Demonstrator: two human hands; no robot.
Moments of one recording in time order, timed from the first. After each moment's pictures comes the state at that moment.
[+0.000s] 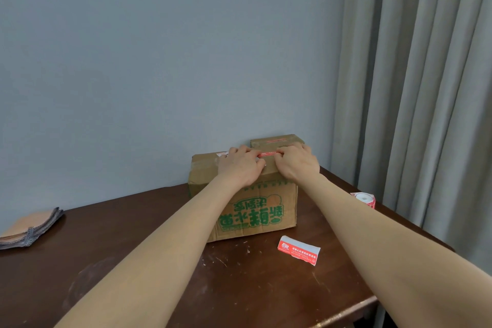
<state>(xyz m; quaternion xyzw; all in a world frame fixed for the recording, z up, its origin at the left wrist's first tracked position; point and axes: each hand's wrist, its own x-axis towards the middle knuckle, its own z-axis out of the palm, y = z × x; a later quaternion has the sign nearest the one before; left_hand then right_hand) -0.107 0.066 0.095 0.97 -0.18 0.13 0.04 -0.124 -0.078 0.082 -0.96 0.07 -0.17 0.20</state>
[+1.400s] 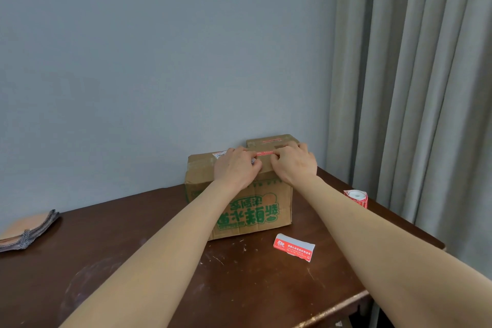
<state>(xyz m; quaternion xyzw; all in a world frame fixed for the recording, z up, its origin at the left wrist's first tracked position) -0.117 0.064 0.088 0.96 -0.18 0.21 0.09 -0.138 -0.077 0.079 -0.96 0.07 -0.23 0.14</state>
